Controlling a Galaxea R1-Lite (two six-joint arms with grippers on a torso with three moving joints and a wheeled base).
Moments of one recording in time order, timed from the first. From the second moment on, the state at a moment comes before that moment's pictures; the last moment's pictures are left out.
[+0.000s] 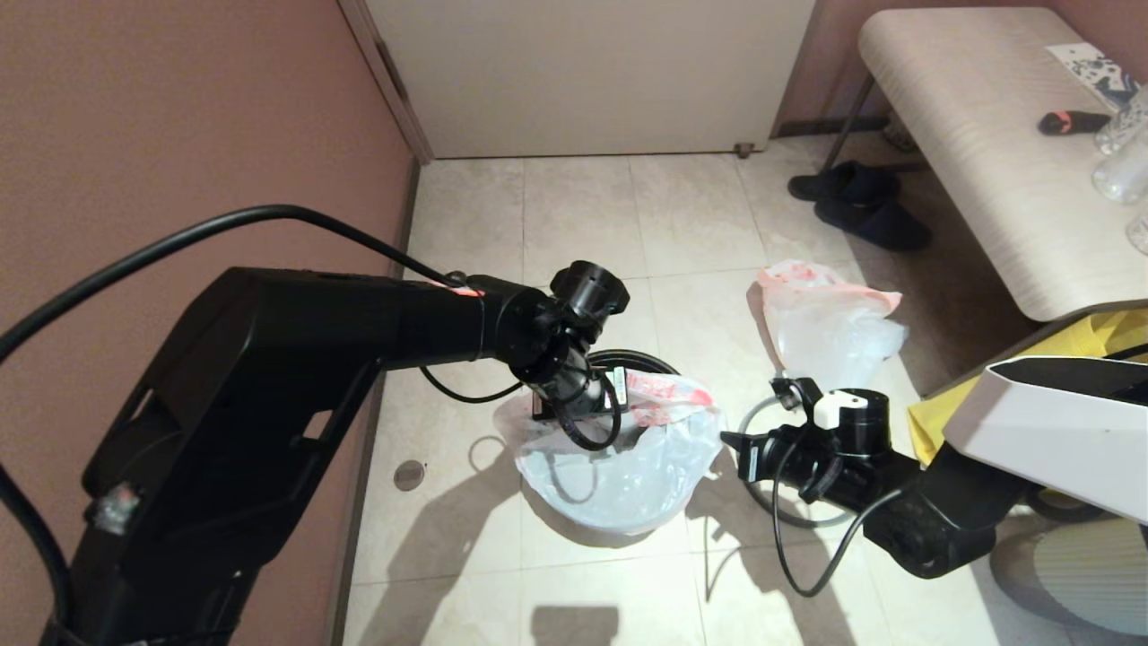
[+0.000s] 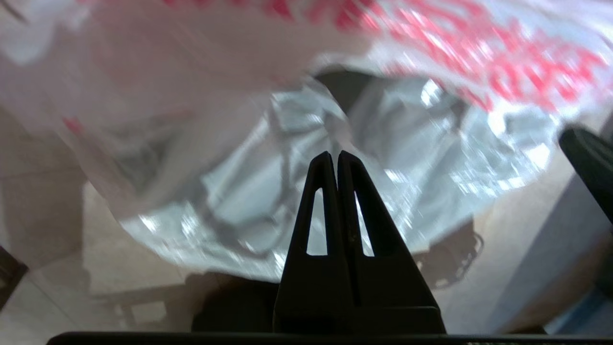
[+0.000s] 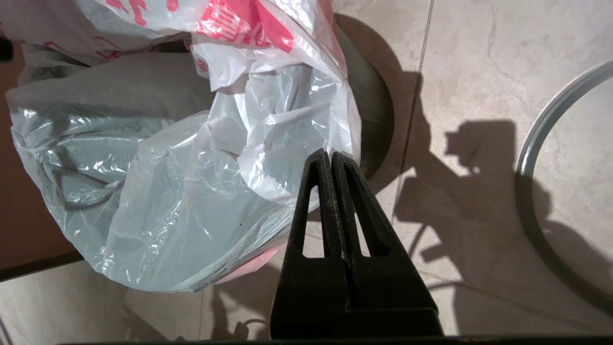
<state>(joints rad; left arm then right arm) -0.60 2.32 -1.95 0.54 0.15 -0.48 0.32 2.31 -0.85 -1.13 0.26 0.23</state>
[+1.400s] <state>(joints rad) -0.49 2.47 -1.95 -0.10 0.16 -0.30 0.32 2.39 -0.78 -1.37 0.35 0.23</state>
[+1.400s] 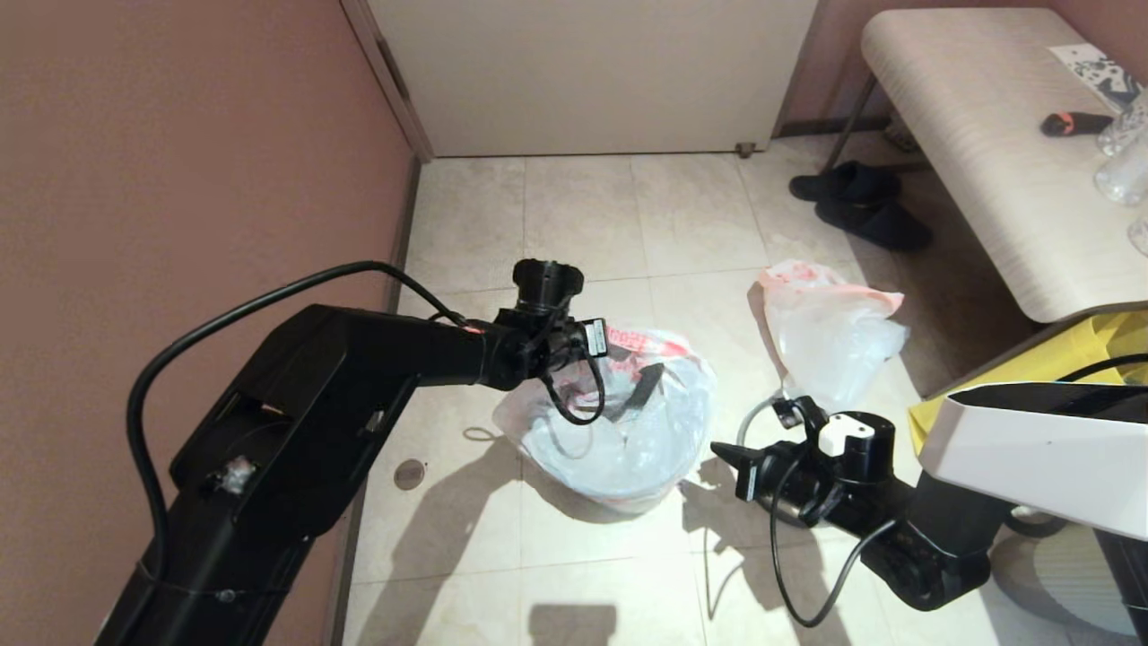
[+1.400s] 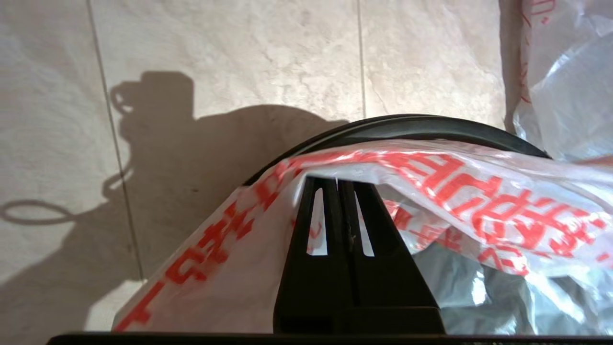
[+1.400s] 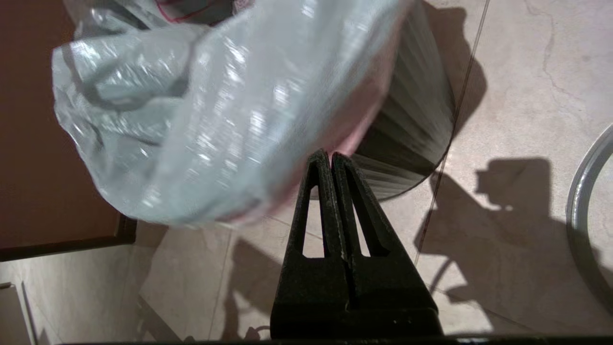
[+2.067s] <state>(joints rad) -0.48 2.47 -1.95 -0.11 0.18 -0.29 0.32 2.40 -0.78 -1.38 0.35 0.23</state>
